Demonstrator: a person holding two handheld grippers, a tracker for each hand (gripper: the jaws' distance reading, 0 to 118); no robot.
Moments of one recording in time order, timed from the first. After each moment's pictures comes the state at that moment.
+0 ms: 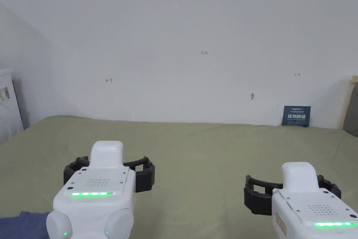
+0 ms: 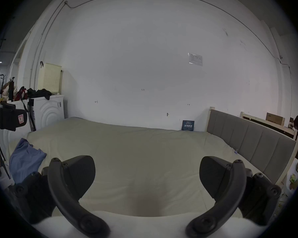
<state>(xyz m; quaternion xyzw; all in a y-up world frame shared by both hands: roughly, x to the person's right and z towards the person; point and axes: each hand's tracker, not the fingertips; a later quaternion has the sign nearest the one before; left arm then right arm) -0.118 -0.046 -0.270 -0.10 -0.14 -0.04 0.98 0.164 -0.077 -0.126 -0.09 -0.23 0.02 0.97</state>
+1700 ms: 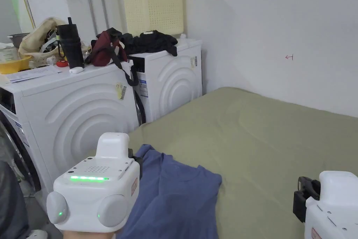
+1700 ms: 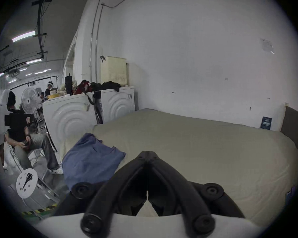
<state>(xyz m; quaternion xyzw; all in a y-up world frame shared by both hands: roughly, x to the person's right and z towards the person) -0.395 -0.063 -0.262 -0.18 0.13 -0.01 0.98 -0.048 -0.108 -0.272 -0.13 0.09 0.00 0.99</state>
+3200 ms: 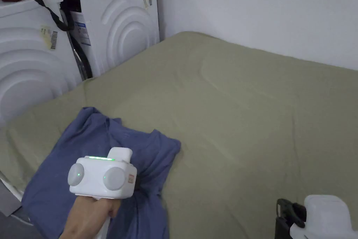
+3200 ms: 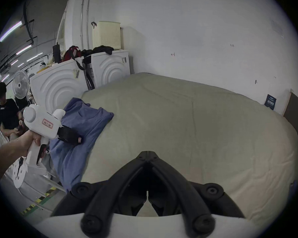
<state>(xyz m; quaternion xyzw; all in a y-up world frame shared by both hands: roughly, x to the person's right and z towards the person) -0.371 -0.258 -0.467 -0.48 0.01 0.00 0.88 -0.020 -0.199 -0.314 -0.27 0.06 -0.01 0.96</state>
